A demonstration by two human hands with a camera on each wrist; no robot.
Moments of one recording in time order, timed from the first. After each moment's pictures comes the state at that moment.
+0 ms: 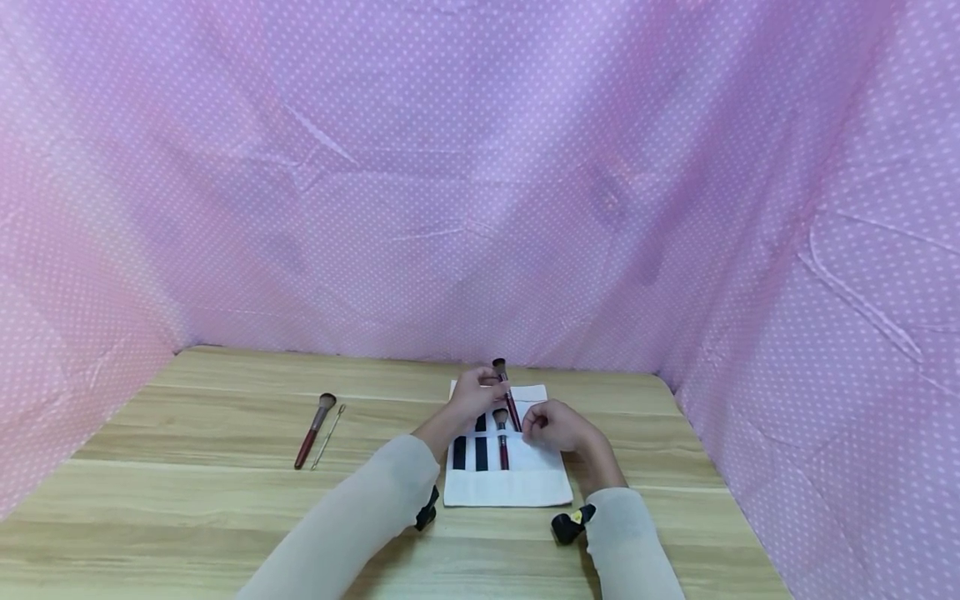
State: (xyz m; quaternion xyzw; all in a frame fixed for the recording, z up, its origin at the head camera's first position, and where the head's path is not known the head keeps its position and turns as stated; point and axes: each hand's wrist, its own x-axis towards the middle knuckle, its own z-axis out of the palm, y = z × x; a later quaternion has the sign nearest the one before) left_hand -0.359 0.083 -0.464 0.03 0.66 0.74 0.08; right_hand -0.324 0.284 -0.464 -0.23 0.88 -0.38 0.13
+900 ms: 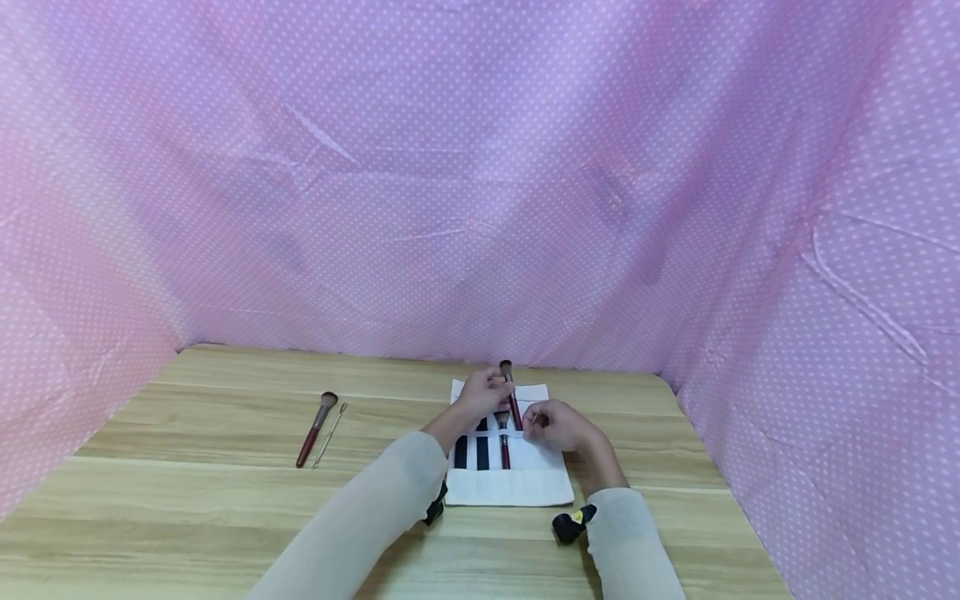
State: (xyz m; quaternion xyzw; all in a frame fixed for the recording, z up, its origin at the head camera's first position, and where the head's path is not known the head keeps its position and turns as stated) left_hand -0.367 0.088 -0.468 0.06 0.70 0.70 0.11; right_hand -0.326 0.283 -0.465 -0.23 0.89 -0.38 0.13
